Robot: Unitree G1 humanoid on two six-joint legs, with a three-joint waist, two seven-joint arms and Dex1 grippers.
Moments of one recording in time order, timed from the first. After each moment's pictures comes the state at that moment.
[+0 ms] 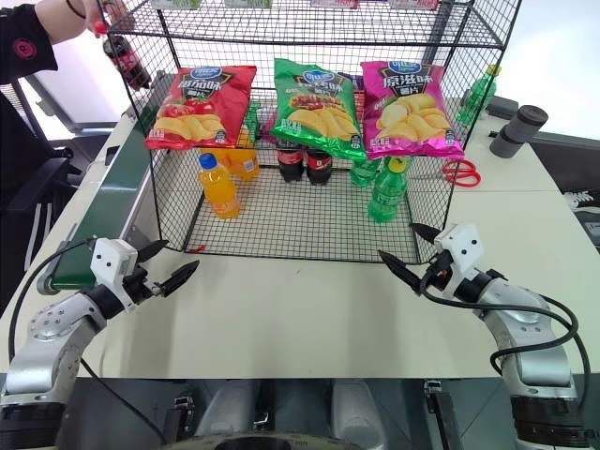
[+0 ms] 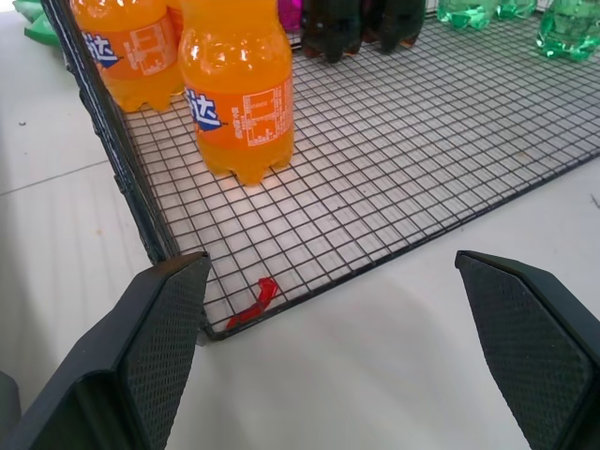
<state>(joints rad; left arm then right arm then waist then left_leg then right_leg) 0.08 0.55 0.26 -0.12 -0.37 0.19 -0.71 0.02 -0.61 -0.22 -0.16 0.39 0.18 0.80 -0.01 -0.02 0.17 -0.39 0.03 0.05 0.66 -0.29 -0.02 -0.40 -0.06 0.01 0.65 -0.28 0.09</state>
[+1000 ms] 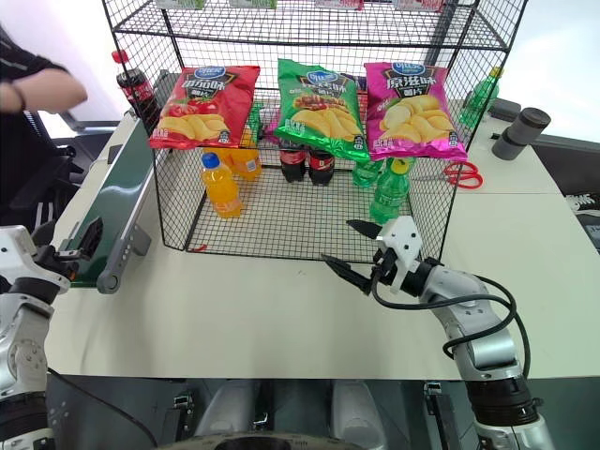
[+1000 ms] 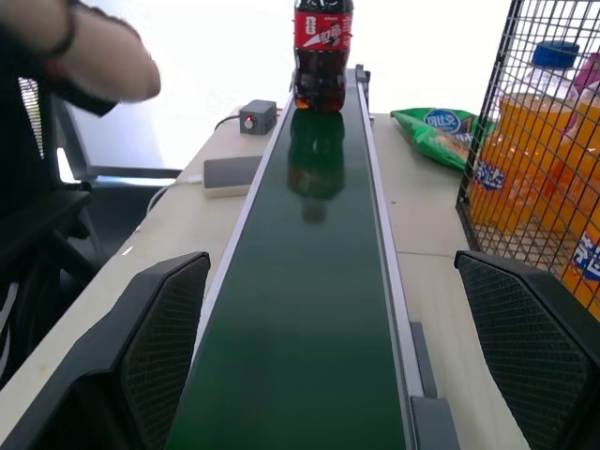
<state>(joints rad) -0.01 0.47 0.57 0.03 -0.45 0.15 -0.39 -0.09 -0.50 0.01 -0.29 0.41 0.25 0.82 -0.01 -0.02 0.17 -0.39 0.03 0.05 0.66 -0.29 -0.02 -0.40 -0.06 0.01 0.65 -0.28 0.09</state>
